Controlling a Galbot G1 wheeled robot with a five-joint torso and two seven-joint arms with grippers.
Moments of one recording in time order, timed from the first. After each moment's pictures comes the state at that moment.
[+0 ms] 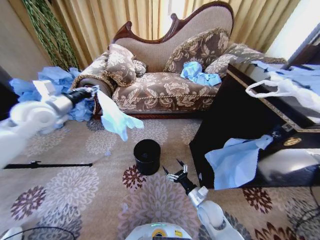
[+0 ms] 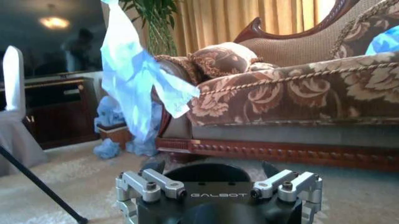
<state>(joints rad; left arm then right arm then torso) 0.56 -0.07 -0.20 -1.89 -1.32 0.23 -0.07 -1.38 1.26 0.22 1.83 0.27 0.19 -0.28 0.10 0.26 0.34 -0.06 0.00</state>
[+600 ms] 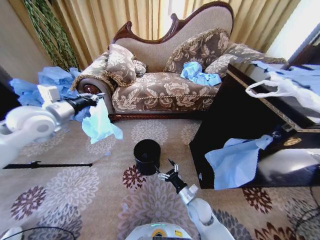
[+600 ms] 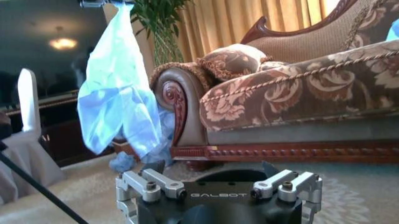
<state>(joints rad) 0.54 -0.12 -0.18 -2.02 -1.63 0.26 -0.22 -1.31 1.32 0.13 1.79 0.30 0.17 -0.25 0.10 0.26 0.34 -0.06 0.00</state>
